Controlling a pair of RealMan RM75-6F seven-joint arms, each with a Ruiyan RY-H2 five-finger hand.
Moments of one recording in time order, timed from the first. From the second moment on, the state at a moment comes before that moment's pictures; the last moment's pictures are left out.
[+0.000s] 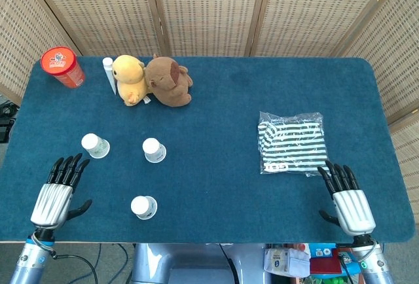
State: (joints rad) left arm -0.13 -1.34 0.01 -1.65 1.59 1.47 0.27; right arm 0.12 -1.31 0.01 -1.53 -1.60 1.46 -0.18
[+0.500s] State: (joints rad) left arm -0.18 -1.34 0.03 -1.84 1.51 1.30 0.52; right arm 0.12 -1.30 0.01 -1.54 -1.59 1.46 -0.16
